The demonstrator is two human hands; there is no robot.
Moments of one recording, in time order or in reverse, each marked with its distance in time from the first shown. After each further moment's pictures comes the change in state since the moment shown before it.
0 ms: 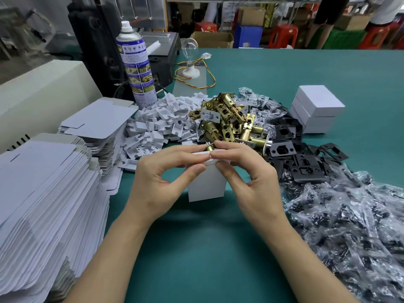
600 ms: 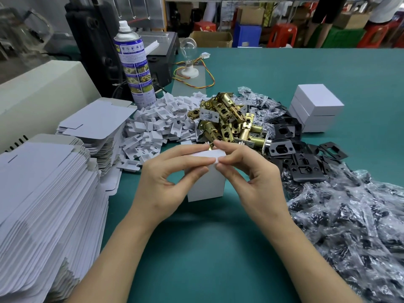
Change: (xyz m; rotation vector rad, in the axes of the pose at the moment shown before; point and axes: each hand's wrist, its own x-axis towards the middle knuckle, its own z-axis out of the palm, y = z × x) left_hand -0.001 0.000 0.007 0.050 -0.025 0.030; right_hand 0.000 0.005 -0.006 0.077 -0.042 0.037
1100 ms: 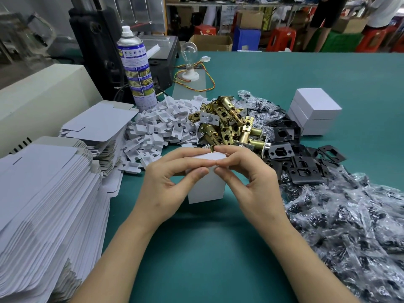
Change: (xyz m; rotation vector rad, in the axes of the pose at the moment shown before) left_hand 0.000 -0.001 0.000 -0.073 -0.030 -0.080; right_hand 0.000 0.001 0.002 -0.050 -0.001 -0.042
